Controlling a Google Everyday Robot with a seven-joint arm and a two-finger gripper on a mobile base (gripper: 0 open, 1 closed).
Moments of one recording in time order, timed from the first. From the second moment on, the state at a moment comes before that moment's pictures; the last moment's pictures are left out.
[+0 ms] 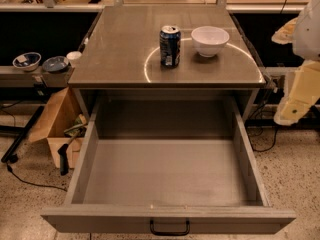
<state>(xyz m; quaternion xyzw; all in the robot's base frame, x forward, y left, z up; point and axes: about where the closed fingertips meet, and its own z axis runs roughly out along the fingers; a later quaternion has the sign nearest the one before) 0.452 -0.222 0.977 -0.61 0.78 -0.04 0.17</state>
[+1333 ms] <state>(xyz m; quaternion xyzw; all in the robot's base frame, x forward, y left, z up) 0.602 -0.227 0.940 -0.65 0.74 -0.03 0.18</state>
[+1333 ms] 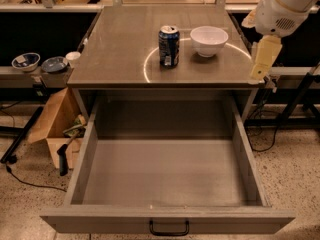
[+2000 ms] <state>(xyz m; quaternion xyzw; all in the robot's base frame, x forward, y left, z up) 0.599 -0.231 0.933 -0.63 0.76 -0.02 0.18</state>
